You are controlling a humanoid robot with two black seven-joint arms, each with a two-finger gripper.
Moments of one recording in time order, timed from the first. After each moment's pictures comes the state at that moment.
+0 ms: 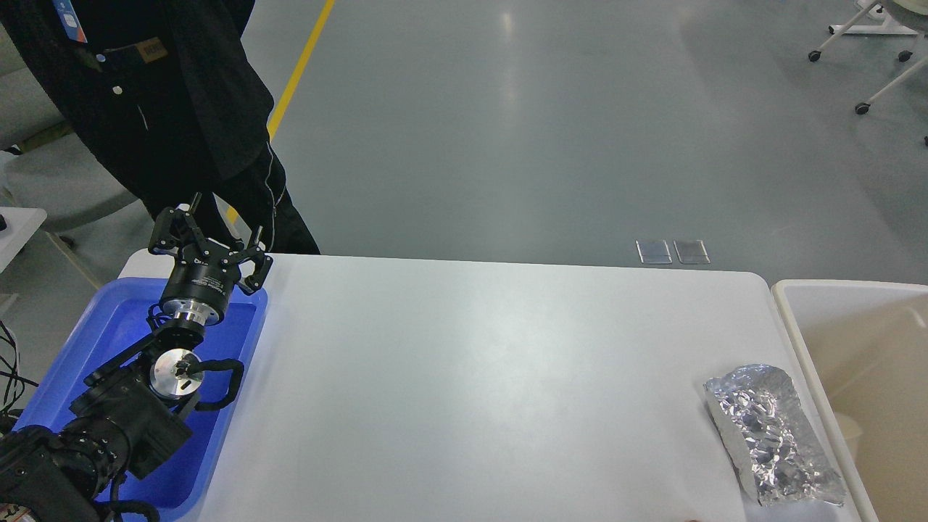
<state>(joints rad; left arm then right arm) -0.71 0.21 -0.75 -0.21 -0.11 -0.63 -0.56 0.55 -0.51 -0.10 0.05 0.24 0.04 0.13</state>
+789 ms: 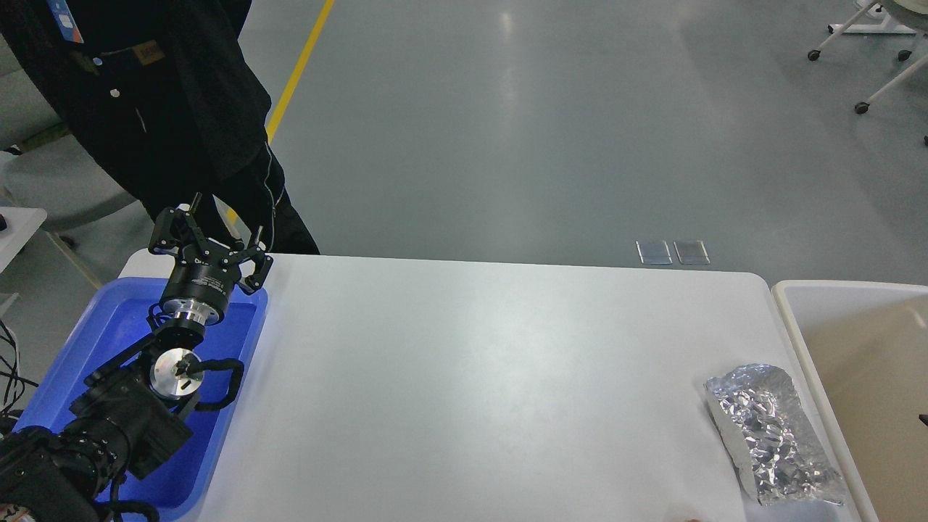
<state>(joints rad) -0.71 0.21 -0.75 -0.21 -0.11 -0.63 -0.56 0.58 -0.70 0.16 0.38 0.20 0.17 0.29</state>
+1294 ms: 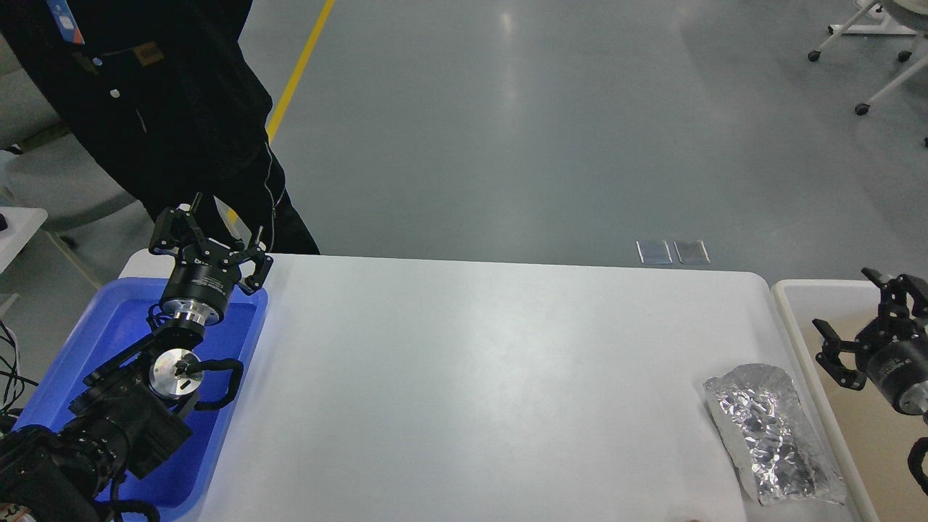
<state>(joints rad) -0.71 0.21 -0.75 -0.21 -0.11 -0.63 -0.56 0.26 -0.70 0.92 0.95 -0.15 0.18 0.36</state>
